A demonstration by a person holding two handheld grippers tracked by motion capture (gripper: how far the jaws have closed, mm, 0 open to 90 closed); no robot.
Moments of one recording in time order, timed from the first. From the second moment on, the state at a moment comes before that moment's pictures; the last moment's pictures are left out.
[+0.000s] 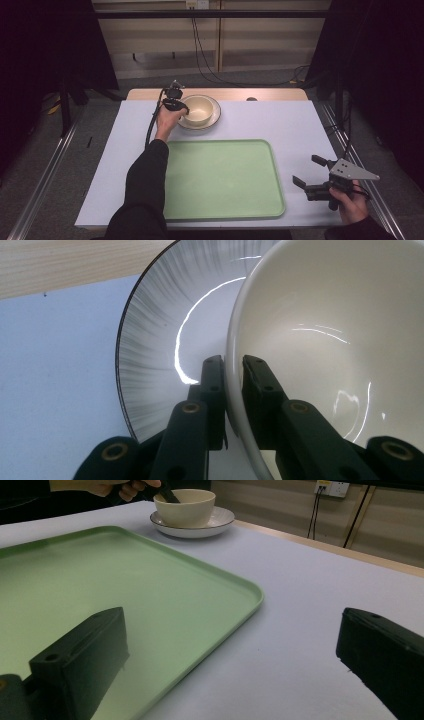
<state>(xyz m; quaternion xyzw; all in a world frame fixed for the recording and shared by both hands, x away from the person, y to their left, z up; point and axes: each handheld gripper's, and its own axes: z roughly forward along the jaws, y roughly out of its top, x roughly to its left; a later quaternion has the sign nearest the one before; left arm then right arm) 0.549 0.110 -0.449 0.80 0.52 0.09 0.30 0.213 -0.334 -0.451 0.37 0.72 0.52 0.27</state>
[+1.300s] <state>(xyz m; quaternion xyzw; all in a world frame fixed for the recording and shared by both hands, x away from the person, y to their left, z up) 0.538 0.133 -0.444 0.72 0.59 0.04 0.35 0.211 -0.336 -0.450 0.37 0.72 0.52 0.27</state>
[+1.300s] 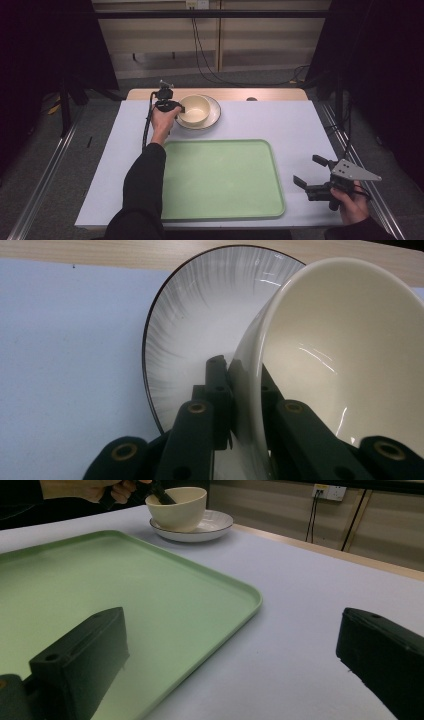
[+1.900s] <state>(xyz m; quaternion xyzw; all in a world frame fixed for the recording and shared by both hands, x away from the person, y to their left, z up) 0.530 0.140 -0.431 0.73 0.57 0.03 0.38 0.211 -0.335 -0.450 0.37 0.72 0.52 0.28</state>
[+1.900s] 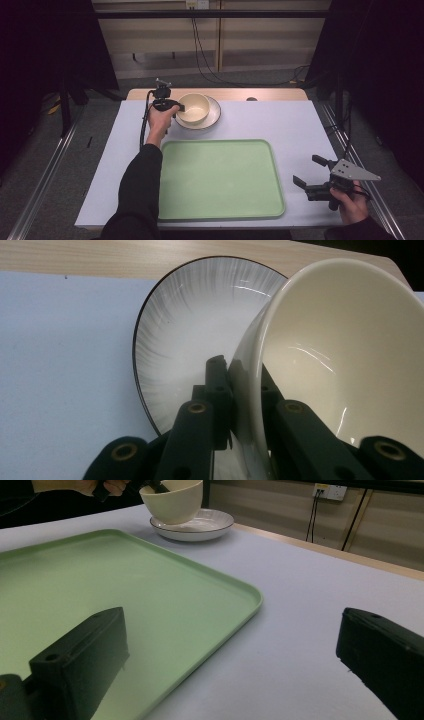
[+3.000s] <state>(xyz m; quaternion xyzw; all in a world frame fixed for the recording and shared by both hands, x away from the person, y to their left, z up) 0.498 0.138 -0.404 0.76 0.52 0.03 0.40 0.212 -0.336 -0.450 0.37 0.72 0.52 0.28</state>
